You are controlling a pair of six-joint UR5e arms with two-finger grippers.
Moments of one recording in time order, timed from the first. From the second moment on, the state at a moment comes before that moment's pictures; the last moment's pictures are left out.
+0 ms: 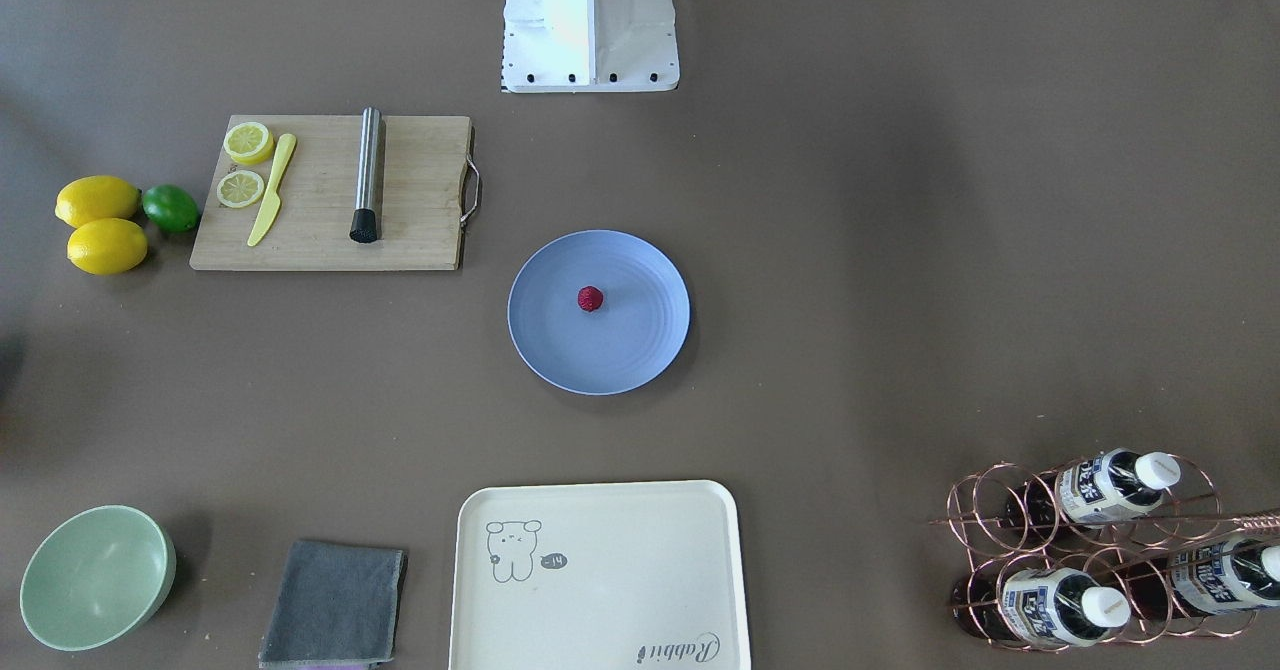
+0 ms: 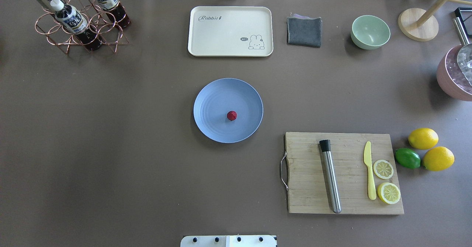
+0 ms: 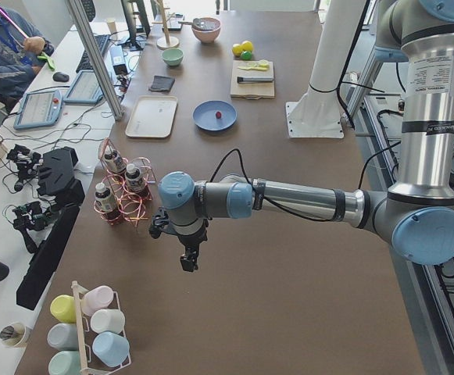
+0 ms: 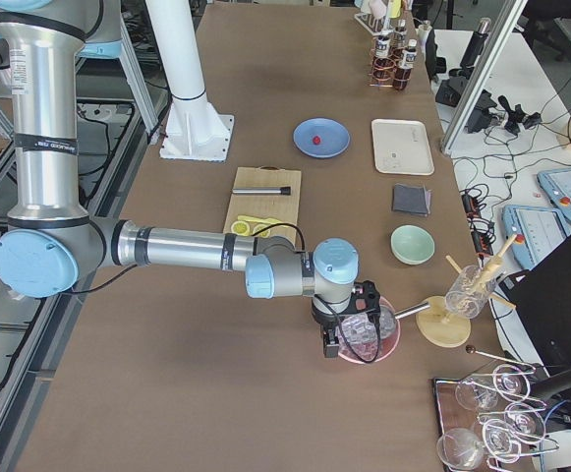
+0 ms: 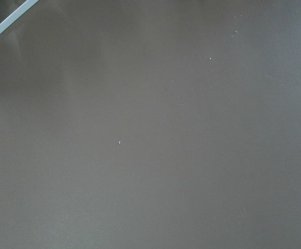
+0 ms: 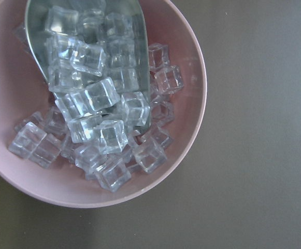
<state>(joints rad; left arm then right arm) -1.51 -1.57 -1.69 -1.44 -2.31 0.17 1.53 -1.62 1.53 -1.42 2.27 0.00</state>
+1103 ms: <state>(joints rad) -1.51 -1.57 -1.67 -1.44 -2.32 0.16 1.53 -1.60 1.57 -1.58 2.28 0.00</state>
